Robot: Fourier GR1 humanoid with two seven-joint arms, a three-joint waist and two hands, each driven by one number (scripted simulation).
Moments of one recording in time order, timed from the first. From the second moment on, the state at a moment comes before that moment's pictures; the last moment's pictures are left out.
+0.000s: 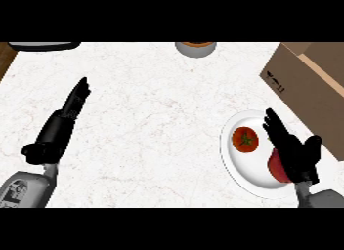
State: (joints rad) left arm -0.20 0.38 -0.20 -1.46 0.10 0.12 -0.17; right arm -0.10 -0.43 0.34 -1.36 -0.40 -0.21 -0.01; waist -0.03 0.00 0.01
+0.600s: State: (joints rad) left arm -0.12 0.29 -0.09 -1.53 0.26 0.23 0.03; right arm 0.10 -0.71 -0.03 -1.19 -0.37 -0.36 -0.16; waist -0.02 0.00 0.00
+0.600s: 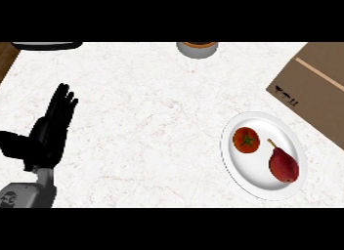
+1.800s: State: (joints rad) left arm -0.10 0.27 -0.06 -1.66 0.27 0.23 0.18; right arm 0.08 -1.11 0.02 -1.60 -0.40 0.19 0.36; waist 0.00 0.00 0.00
